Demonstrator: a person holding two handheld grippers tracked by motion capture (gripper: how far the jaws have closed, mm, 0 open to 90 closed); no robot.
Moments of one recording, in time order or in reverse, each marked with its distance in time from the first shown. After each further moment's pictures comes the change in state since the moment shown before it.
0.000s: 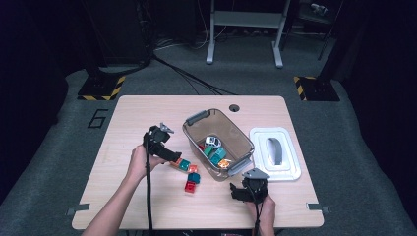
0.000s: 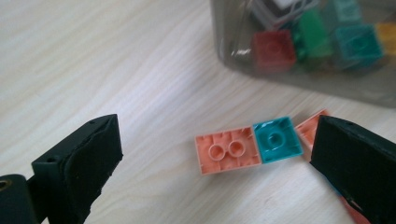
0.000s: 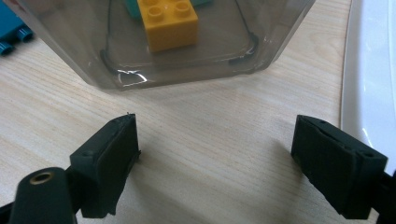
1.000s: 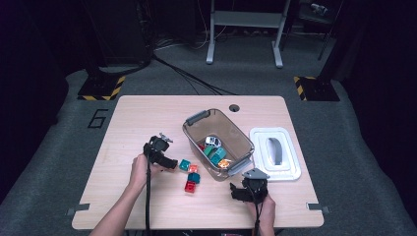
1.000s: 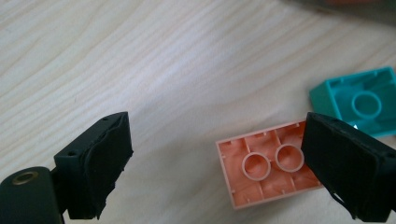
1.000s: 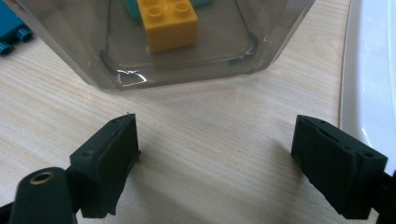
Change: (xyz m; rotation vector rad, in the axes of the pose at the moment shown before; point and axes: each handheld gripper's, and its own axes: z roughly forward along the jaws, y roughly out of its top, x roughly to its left) left arm 0.007 -0.031 0.040 0.097 0.062 -0.025; right arm 0.000 0.000 0.000 -0.001 -0.003 0.000
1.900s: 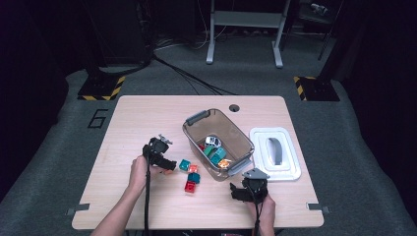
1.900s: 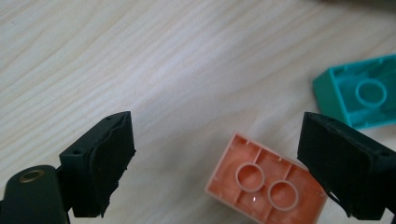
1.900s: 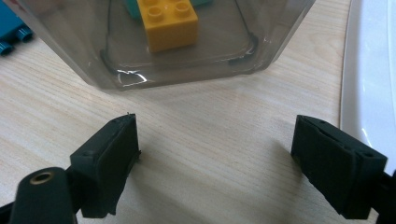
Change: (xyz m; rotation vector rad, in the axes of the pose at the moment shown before) left arm -0.004 -0.005 -0.001 0.009 0.031 0.006; right arm 0.000 0.000 0.000 0.000 0.001 0.000
